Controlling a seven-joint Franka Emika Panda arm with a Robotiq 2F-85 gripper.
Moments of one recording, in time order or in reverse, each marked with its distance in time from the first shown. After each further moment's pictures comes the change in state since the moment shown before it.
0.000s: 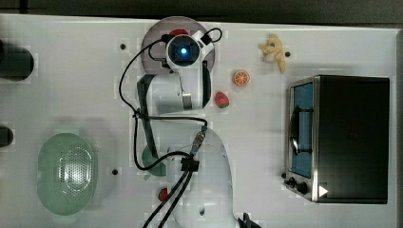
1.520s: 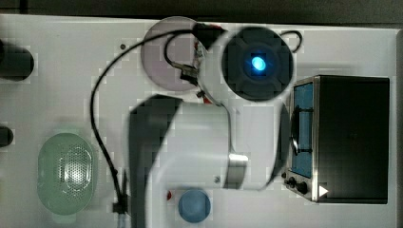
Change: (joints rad) arm -0.040 -0.807 -0.114 -0.213 0.156 -0.615 0.000
